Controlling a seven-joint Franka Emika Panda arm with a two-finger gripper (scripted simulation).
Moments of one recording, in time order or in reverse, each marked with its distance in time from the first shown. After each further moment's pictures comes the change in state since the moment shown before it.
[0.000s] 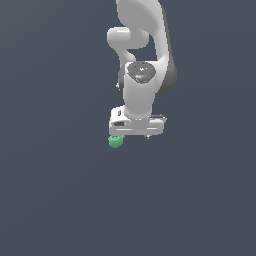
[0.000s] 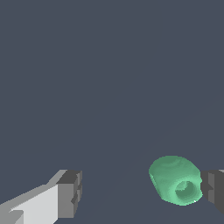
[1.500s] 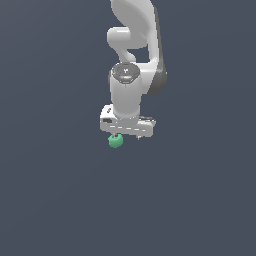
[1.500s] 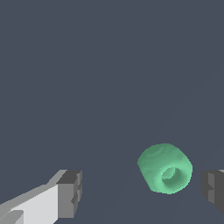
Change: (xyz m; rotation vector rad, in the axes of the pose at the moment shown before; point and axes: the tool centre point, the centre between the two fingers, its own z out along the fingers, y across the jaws) arm -0.011 0.034 0.007 0.006 -0.006 0.191
